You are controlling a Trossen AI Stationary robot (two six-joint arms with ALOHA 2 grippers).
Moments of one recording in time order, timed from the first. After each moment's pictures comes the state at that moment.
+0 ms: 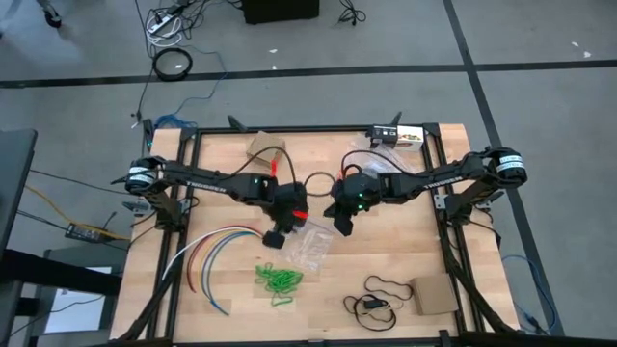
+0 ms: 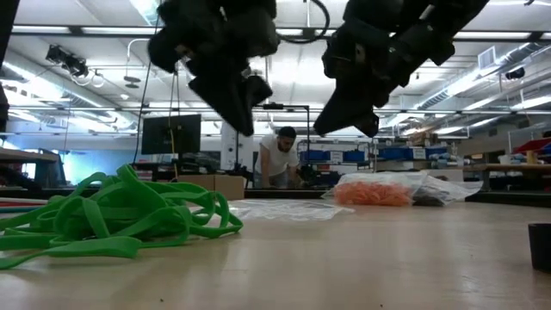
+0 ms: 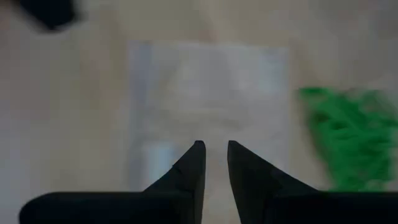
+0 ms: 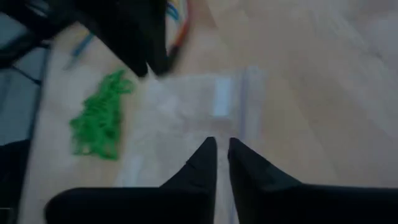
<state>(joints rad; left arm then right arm) -0.01 1.70 1.21 -0.58 0.22 0.31 -0.02 1.50 0.82 0.03 -0.10 0.43</state>
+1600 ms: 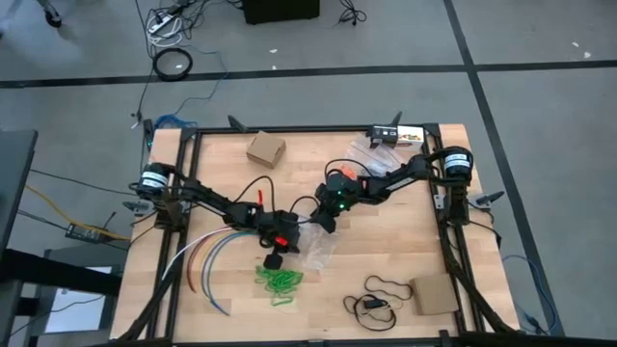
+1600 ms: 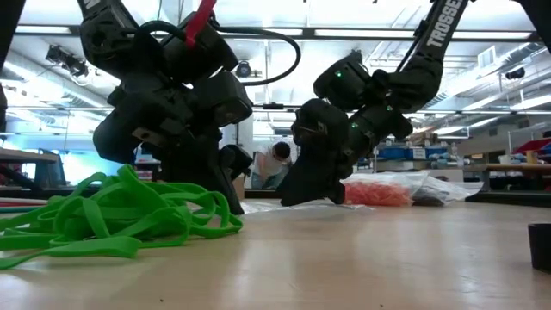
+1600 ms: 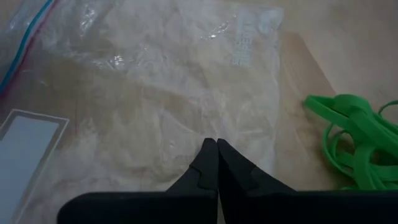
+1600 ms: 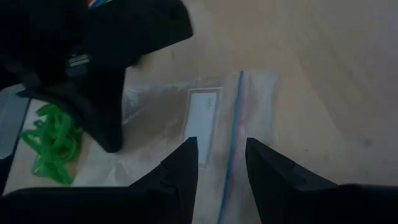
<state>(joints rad) -0.12 1.81 0.75 0.25 0.21 0.04 -0.14 1.93 0.83 0.44 -0.33 0.47</state>
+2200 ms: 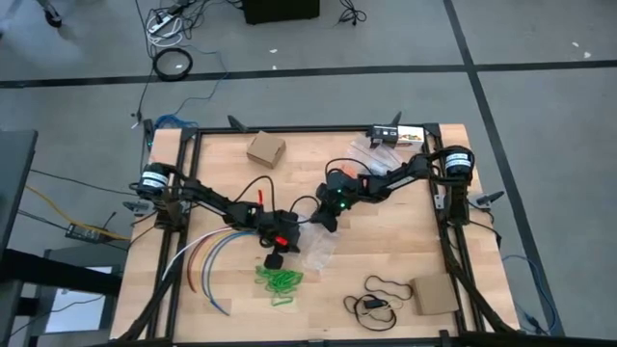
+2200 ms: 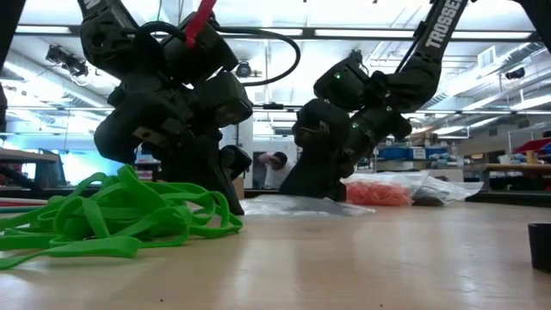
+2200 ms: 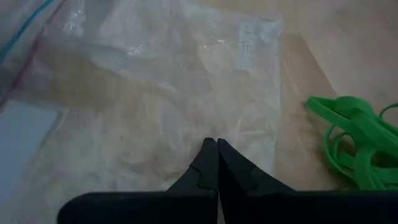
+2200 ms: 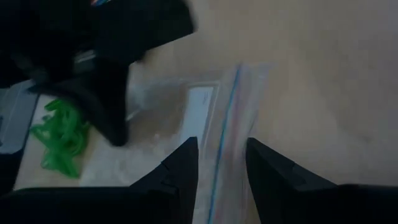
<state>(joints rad) -0.12 1.81 0.75 0.25 0.21 0.02 -0.14 1.93 0.83 0.43 -0.39 0.47</state>
